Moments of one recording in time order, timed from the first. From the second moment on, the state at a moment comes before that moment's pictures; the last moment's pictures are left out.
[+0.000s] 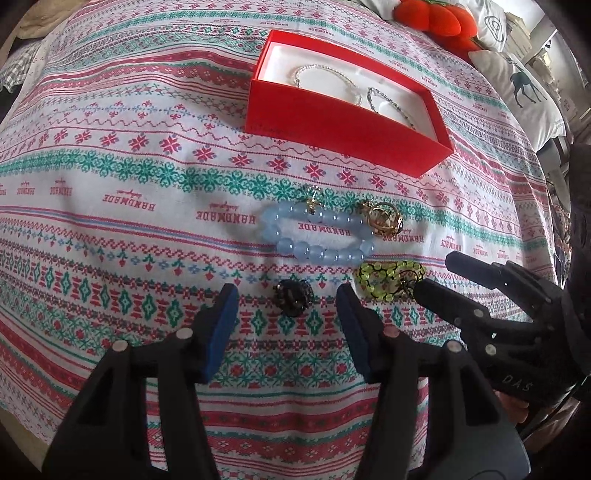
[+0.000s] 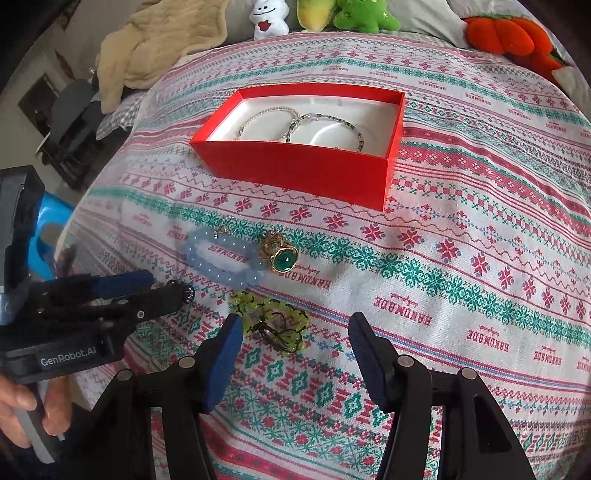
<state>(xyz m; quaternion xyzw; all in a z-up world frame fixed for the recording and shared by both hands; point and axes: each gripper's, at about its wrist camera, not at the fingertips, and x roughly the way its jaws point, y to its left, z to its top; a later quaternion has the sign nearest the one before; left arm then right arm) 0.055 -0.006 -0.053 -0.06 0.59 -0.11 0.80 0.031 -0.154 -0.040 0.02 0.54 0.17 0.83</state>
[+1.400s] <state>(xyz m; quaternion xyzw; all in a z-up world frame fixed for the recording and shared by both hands) 0.051 -0.002 -0.057 -0.06 0.58 -0.12 0.80 0.034 -0.124 -0.057 -0.05 0.53 0.17 0.83</state>
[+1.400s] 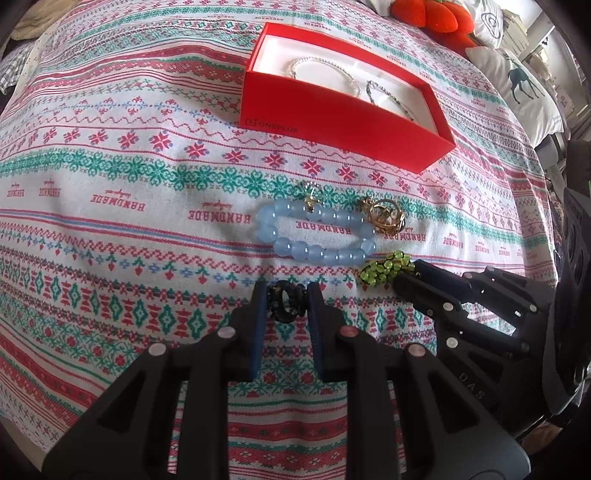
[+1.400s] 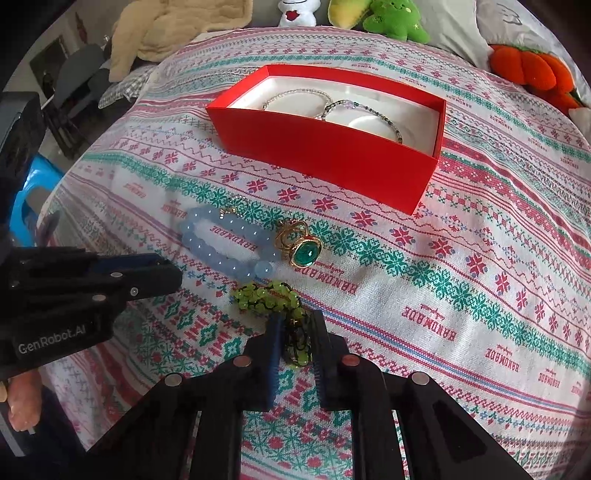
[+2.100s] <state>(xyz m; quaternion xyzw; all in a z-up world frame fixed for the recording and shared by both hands) 0.043 0.050 -0.012 -0.13 0.55 -0.14 0.82 0.027 -0.164 -0.001 0.05 0.49 0.21 0.85</state>
